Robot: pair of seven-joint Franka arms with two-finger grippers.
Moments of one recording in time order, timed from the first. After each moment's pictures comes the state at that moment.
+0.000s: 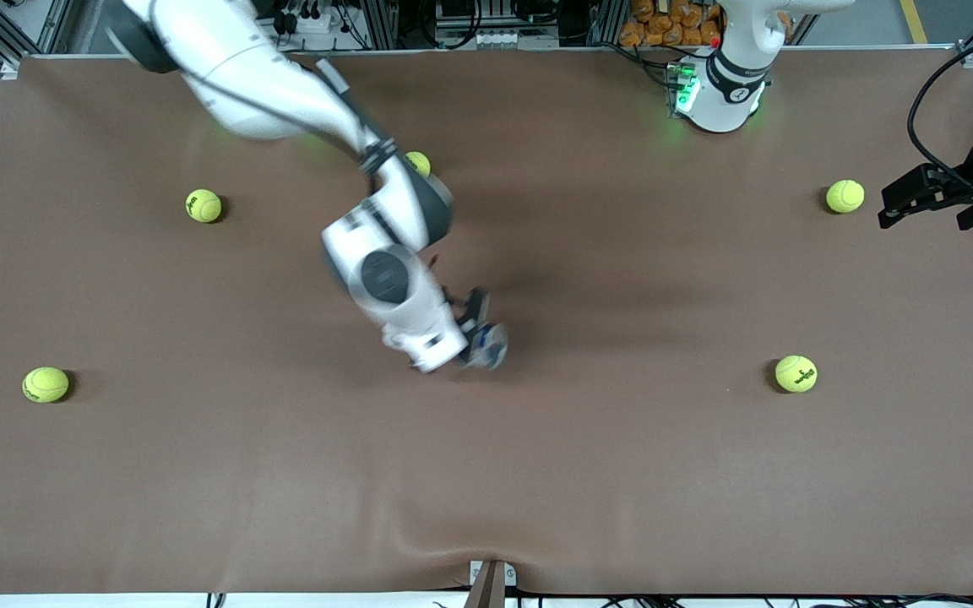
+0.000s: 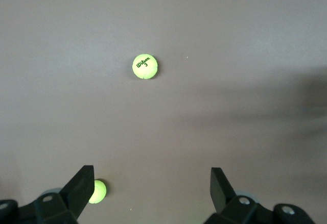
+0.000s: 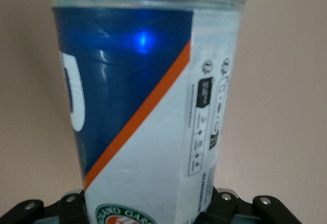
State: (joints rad) left arm -0.11 -0.02 0.08 -1.59 0.01 1.57 0.01; right arm 0.56 0.76 0.17 -1.35 -0.10 2.11 -0.75
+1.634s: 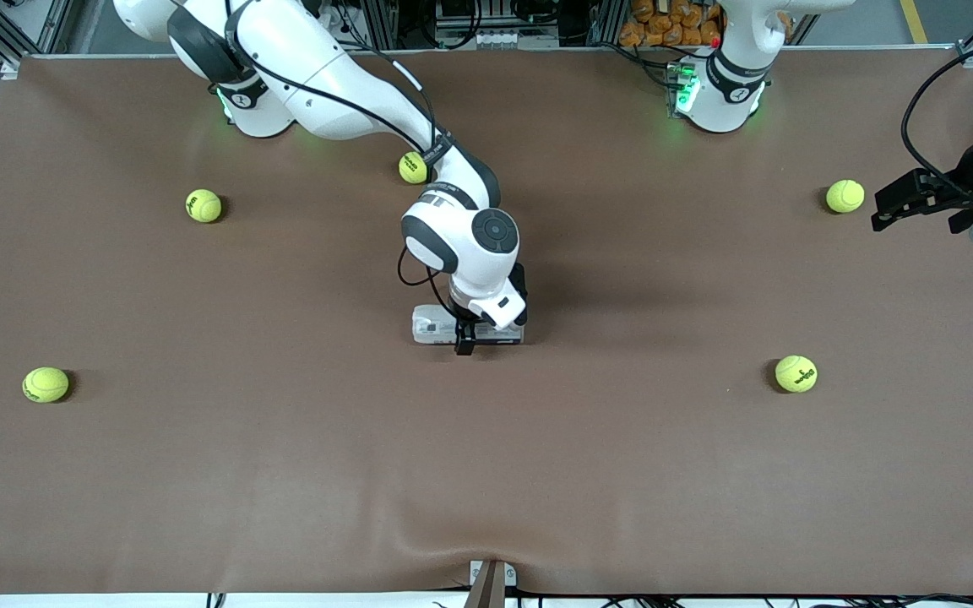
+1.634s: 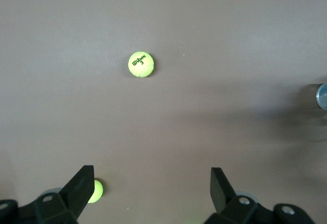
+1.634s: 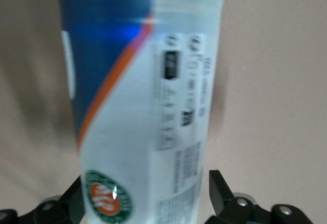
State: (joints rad) left arm -0.11 -0.01 0.08 -1.60 -0.01 1.57 0.01; right arm 0.70 0.88 0.11 -1.35 -0.37 2.12 -0.62
